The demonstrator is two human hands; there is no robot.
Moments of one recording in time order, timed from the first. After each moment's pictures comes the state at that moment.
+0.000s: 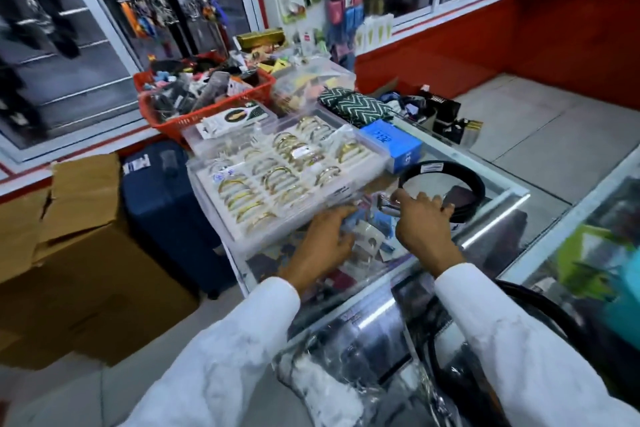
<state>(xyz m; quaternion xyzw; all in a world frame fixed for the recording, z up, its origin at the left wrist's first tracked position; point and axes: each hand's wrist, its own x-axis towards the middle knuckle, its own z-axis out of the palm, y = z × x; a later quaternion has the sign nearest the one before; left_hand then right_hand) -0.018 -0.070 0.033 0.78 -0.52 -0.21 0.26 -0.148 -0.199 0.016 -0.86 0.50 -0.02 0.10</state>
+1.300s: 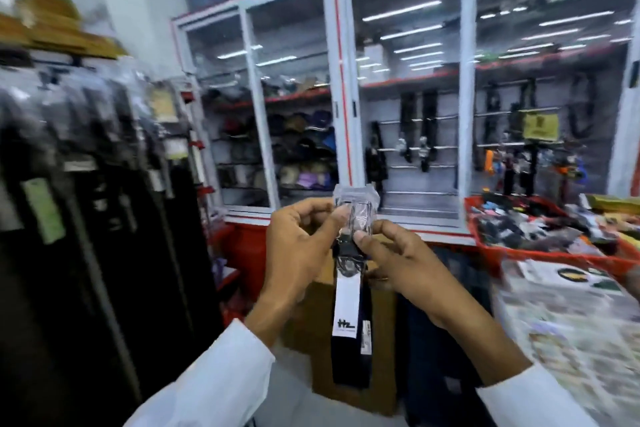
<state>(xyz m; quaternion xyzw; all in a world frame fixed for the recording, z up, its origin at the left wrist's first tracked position) 0.036 0.309 0.285 0.70 -0.16 0.30 0.63 0.020 0.149 0.268 -0.73 -0.18 -0.06 0.65</state>
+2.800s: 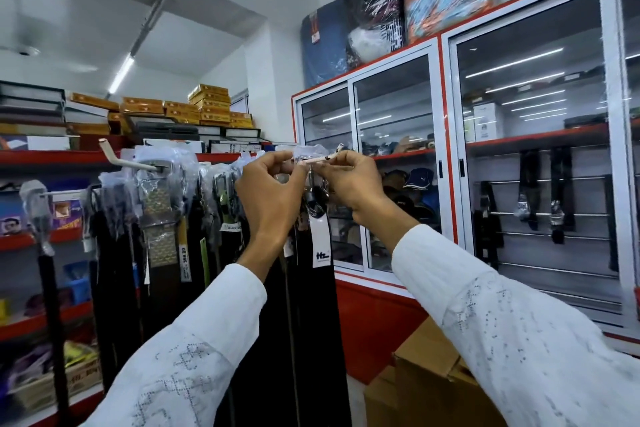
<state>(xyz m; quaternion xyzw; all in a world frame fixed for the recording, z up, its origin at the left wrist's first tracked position) 0.036 0.463 0.443 0.68 0.02 0.62 0.39 0.111 0.364 0.455 -0.63 -0.28 -0.12 0.72</state>
